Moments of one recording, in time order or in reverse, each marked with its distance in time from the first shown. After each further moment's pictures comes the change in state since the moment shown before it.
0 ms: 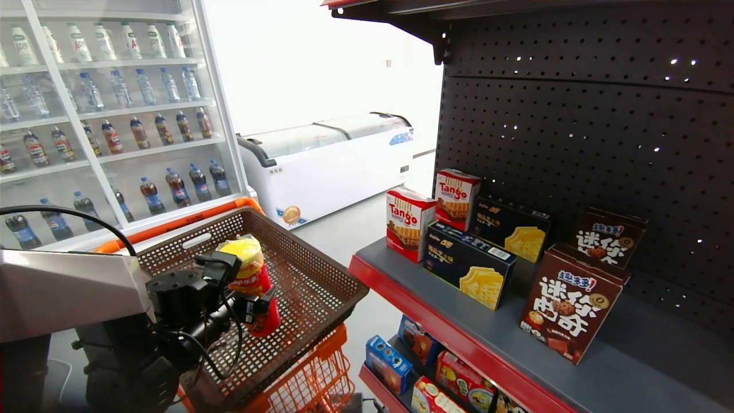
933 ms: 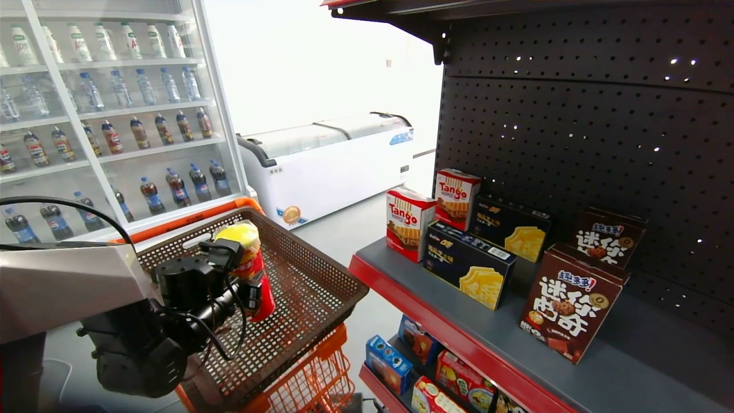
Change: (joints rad) left arm 0.000 -0.025 -0.114 0.110 0.018 -0.001; right arm 0.000 0.000 0.000 0.000 0.000 0.000
